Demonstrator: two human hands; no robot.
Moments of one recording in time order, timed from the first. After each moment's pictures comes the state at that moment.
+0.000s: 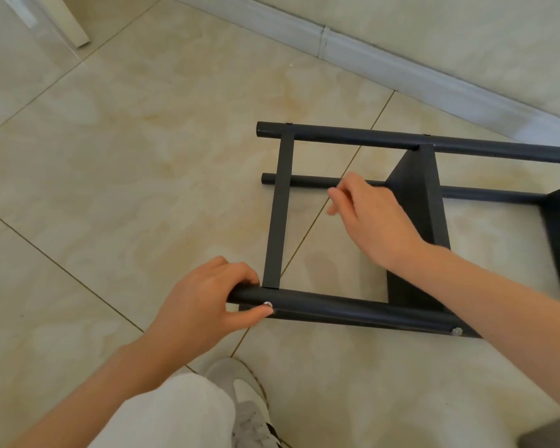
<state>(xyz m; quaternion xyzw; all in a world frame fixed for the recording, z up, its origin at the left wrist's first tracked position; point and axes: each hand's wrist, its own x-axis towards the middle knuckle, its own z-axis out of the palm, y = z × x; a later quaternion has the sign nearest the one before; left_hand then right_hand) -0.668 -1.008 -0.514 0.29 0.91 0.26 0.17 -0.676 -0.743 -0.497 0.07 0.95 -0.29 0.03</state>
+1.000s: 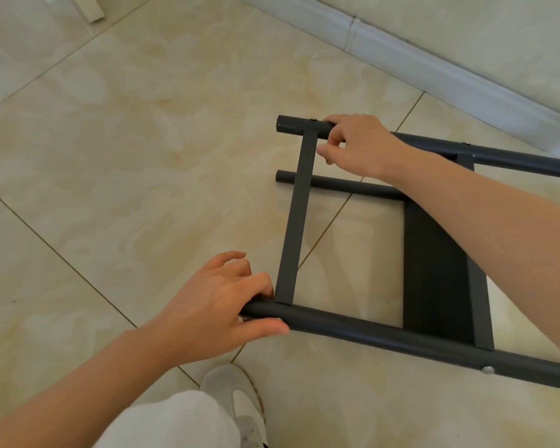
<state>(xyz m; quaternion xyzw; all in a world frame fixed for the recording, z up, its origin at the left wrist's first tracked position) -0.687 -1.005 -0.528 0.41 0.88 0.20 0.13 -0.810 -0.730 -0.505 -0.03 0.97 -0.20 0.11</state>
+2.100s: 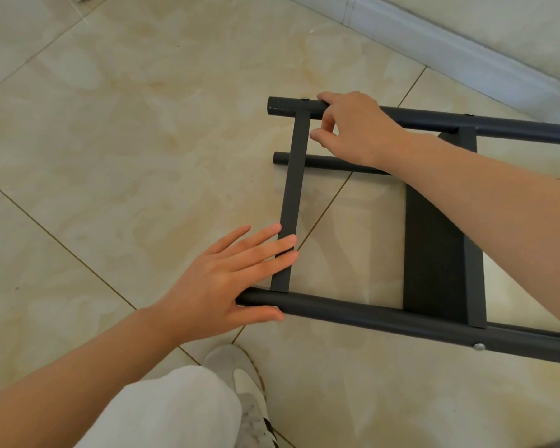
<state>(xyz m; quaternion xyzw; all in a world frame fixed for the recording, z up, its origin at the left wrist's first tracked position) -0.687 -1.008 -0.559 0.50 0.83 0.23 0.06 -0.800 -0.733 -0.508 -0.07 0.99 -0.14 0.06</state>
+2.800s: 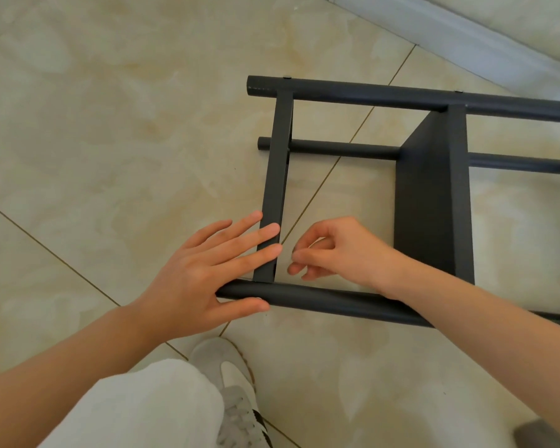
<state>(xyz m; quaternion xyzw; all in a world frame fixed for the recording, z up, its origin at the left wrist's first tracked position) -0.683 -1.008 -0.565 0.50 0.83 0.25 0.03 -0.654 -0.764 -0.548 0.14 0.73 -0.58 0.33</state>
